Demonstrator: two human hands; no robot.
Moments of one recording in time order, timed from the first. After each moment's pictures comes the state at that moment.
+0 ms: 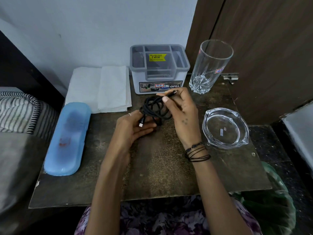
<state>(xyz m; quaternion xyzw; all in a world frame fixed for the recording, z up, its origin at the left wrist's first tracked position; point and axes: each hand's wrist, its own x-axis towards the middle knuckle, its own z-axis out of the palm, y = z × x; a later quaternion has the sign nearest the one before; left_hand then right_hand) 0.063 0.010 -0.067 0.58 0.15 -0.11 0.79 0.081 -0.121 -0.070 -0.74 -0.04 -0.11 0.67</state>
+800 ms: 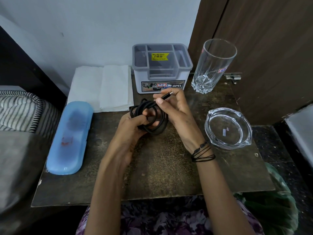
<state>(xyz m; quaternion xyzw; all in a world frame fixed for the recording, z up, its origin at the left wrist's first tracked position) 0.059 0.012 -0.064 0.56 0.10 -0.11 0.81 0.079 -0.118 -0.066 -0.66 -0.05 0.07 0.75</state>
